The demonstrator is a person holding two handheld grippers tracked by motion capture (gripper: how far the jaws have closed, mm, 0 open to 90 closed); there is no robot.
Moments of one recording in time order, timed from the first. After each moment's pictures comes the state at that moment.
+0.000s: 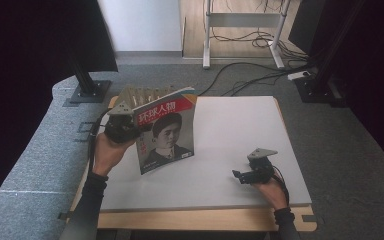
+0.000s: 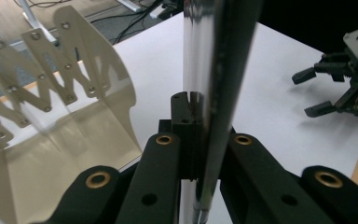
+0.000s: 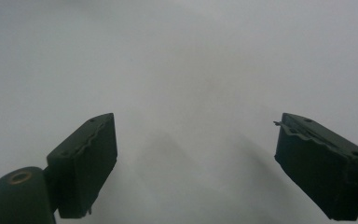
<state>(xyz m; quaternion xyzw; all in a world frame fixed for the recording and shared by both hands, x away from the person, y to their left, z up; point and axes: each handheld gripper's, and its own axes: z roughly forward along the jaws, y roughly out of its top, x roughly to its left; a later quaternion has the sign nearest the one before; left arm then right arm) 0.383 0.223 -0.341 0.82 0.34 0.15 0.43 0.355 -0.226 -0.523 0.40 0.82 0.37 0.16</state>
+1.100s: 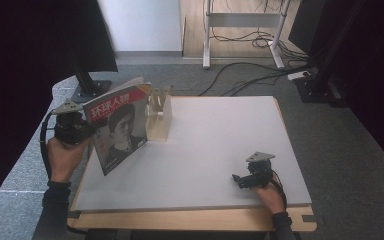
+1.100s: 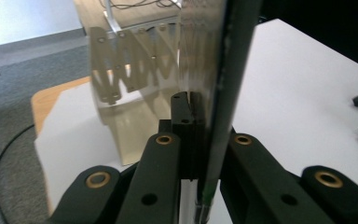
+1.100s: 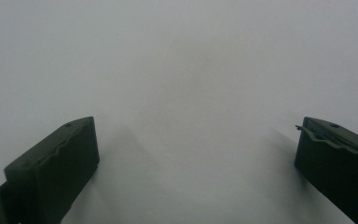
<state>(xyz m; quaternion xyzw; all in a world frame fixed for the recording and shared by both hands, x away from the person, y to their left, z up) 0.353 0.321 -0.311 0.76 0.45 0.22 0.42 0.352 -0.224 -0.537 0.41 0.82 0.35 0.17</state>
